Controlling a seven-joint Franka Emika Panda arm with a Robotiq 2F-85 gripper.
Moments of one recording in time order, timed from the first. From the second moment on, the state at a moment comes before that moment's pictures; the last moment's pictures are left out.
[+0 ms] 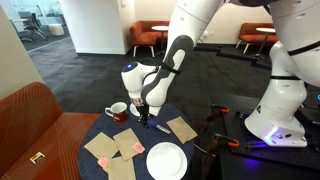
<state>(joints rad) 0.17 0.65 -0.08 -2.05 -0.11 2.55 0.33</state>
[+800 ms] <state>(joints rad) 0.15 0.25 -0.10 -2.23 -0.11 2.37 0.33</state>
